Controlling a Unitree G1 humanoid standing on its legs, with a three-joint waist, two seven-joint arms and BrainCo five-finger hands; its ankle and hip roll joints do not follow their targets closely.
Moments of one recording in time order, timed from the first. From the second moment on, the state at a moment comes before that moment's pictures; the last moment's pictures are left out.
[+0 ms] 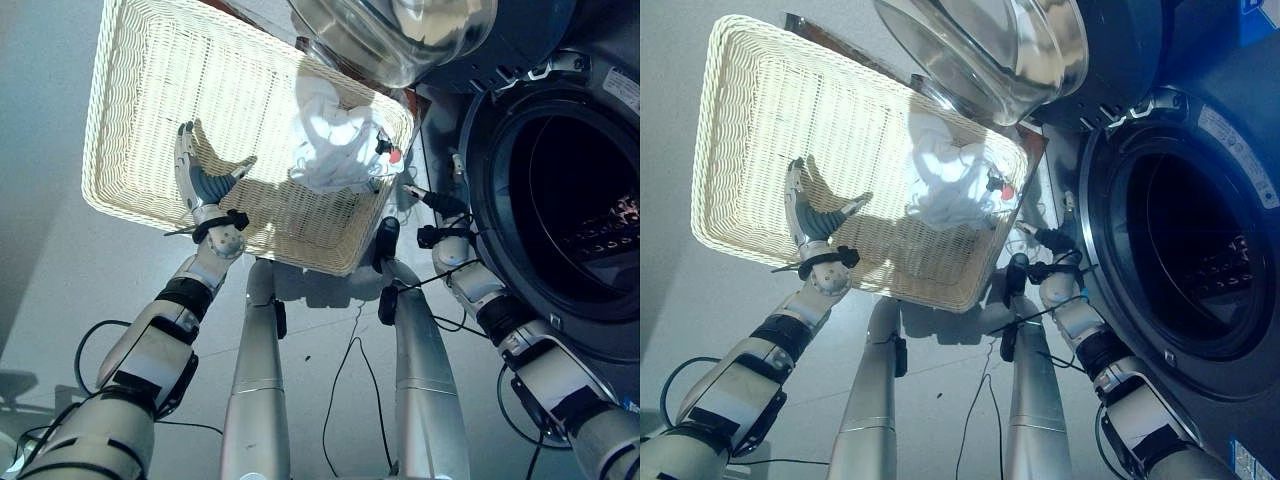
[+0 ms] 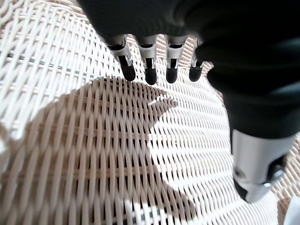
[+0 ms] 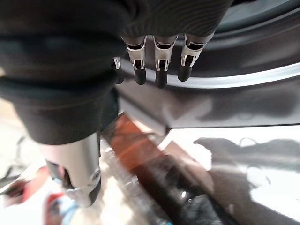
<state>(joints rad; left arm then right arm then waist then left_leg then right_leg) -0.88 0.48 -0.43 0.92 -0.04 -0.31 0.92 -0.76 -0.44 0.46 0.61 0.19 -0.20 -0.68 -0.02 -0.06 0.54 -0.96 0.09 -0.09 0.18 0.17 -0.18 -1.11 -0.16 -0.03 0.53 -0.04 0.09</state>
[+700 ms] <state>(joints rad) -0.88 0.45 -0.41 0.91 -0.03 -0.30 0.91 -0.91 -0.47 0.59 0.43 -0.28 -0.22 -0.77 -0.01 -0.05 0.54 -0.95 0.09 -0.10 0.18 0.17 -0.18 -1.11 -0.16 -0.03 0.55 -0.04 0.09</state>
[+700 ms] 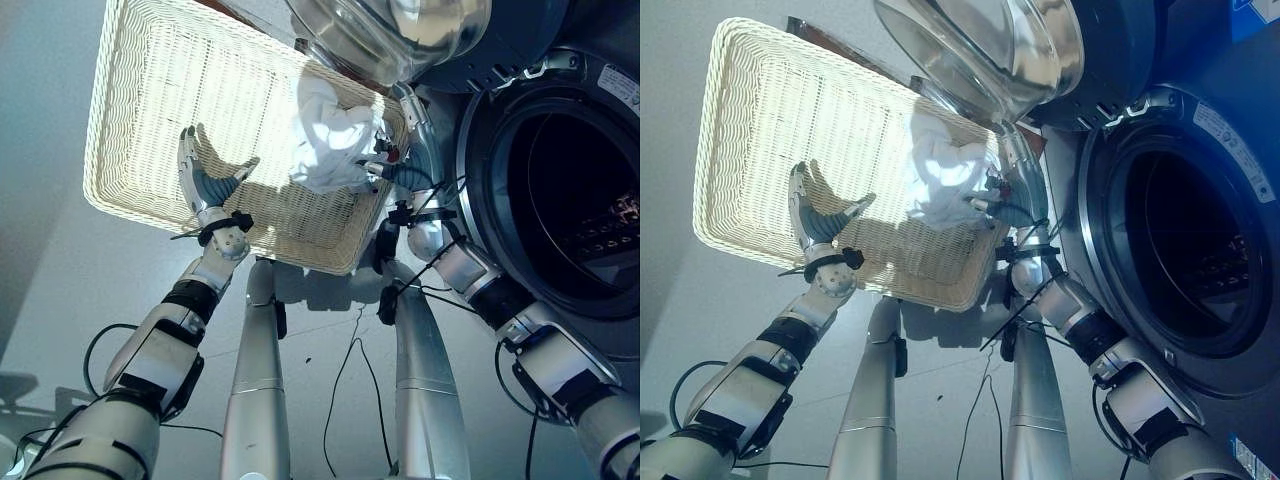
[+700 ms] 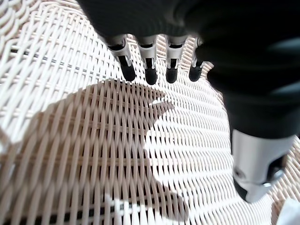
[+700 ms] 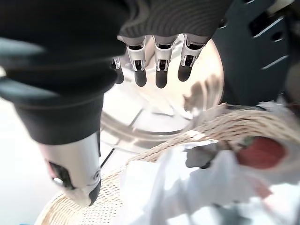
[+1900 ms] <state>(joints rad) -1.02 0.41 -0.53 1.01 -0.07 -0.32 0.84 -1.28 -0.41 0.92 1.02 -0.38 0.14 -0.45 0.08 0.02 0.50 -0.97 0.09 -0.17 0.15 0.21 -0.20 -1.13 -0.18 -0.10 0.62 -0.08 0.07</state>
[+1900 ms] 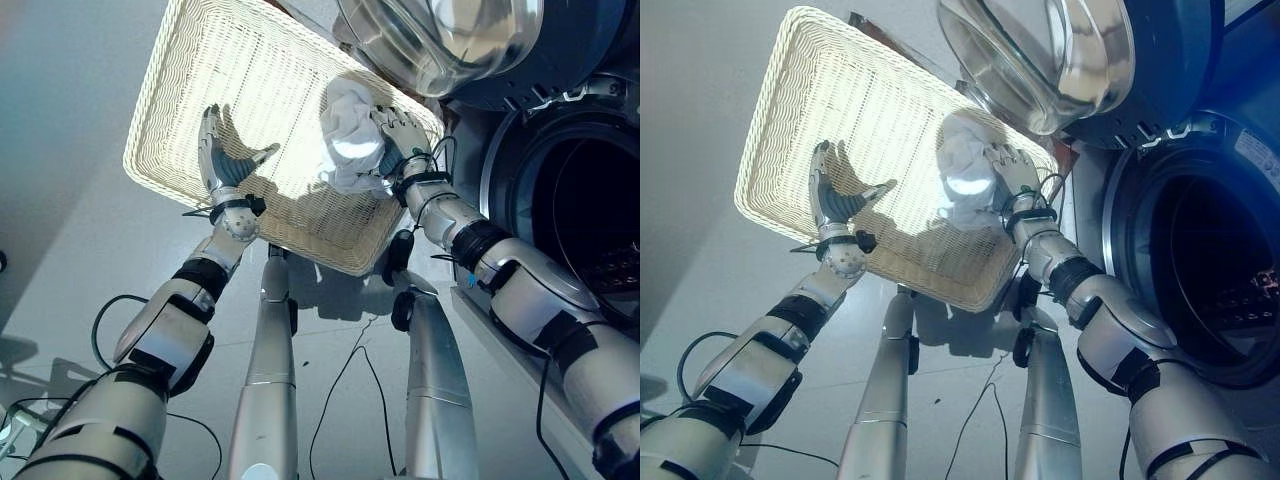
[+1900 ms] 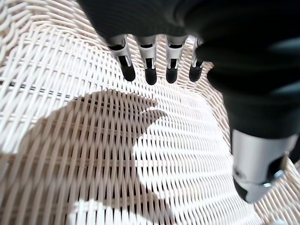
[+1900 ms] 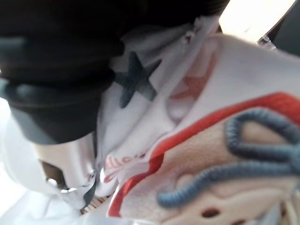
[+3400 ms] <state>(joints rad) -0.93 0.39 -0.47 0.95 -0.07 -0.32 0.87 -0.90 -0.42 0.51 0.82 0.66 -0.25 -0.14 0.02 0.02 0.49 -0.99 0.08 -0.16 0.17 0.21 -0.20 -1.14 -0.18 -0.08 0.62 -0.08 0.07</state>
